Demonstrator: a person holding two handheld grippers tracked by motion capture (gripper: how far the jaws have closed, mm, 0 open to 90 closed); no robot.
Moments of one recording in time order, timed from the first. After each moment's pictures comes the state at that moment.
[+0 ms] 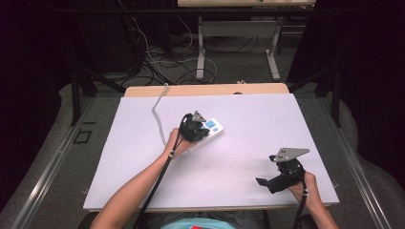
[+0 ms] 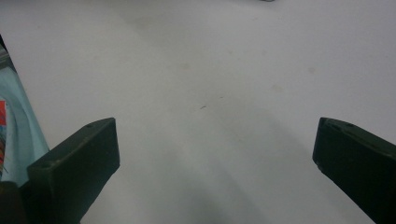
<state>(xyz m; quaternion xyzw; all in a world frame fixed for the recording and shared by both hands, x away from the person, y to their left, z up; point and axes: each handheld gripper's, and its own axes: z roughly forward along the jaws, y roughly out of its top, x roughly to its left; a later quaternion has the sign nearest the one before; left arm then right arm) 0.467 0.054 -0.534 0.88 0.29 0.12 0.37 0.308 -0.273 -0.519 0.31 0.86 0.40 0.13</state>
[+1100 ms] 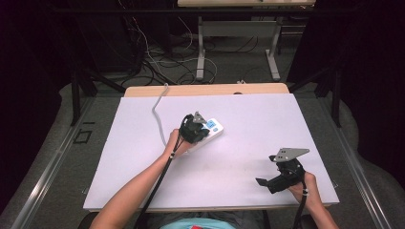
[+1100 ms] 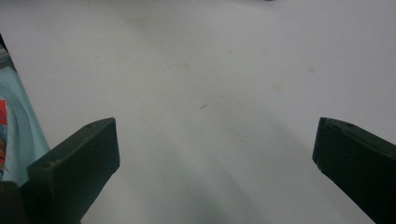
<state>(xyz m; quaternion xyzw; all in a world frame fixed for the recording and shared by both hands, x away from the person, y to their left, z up) 0.464 0.053 -0.536 0.88 0.28 0.13 0.37 0.309 -0.273 -0.519 0.30 0.86 0.39 0.13</state>
